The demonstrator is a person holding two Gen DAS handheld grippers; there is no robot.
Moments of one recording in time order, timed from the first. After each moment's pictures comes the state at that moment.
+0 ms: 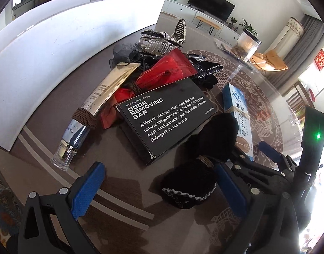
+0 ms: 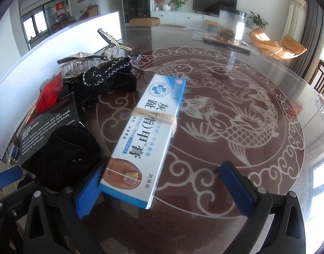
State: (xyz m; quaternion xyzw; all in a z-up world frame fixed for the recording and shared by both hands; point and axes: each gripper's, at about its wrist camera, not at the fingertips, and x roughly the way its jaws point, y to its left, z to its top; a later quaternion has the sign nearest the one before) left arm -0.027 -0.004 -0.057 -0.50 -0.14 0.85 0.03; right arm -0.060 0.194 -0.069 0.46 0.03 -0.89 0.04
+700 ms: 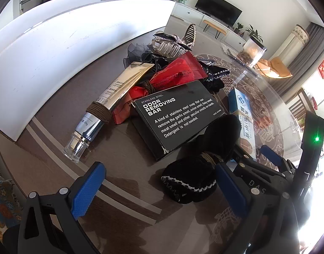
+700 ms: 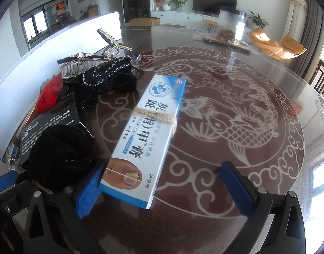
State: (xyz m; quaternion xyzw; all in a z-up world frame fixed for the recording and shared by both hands) left arm -0.015 -0.017 -0.055 -0.50 -0.16 0.85 0.02; right arm -0.059 0.194 -0.069 0.46 0.03 -0.89 0.04
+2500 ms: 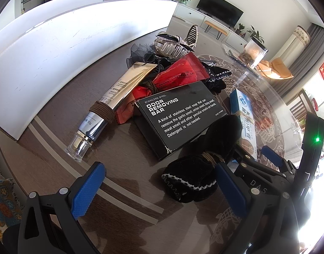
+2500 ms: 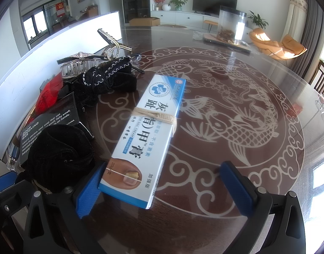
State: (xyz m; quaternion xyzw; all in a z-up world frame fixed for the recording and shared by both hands) left arm -0.015 -0.018 -0.054 -0.50 -0.16 0.85 0.02; right arm -0.059 0.194 -0.069 0.46 0.03 -0.89 0.04
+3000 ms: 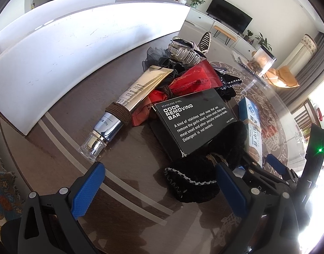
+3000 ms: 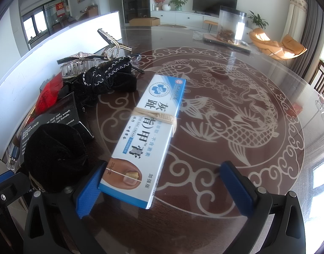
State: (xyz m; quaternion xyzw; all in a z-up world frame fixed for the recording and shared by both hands) left arm -0.013 -0.030 -0.055 -0.49 -0.18 0.85 -0.02; right arm -0.059 0.194 -0.069 0.46 0.03 -0.89 0.04
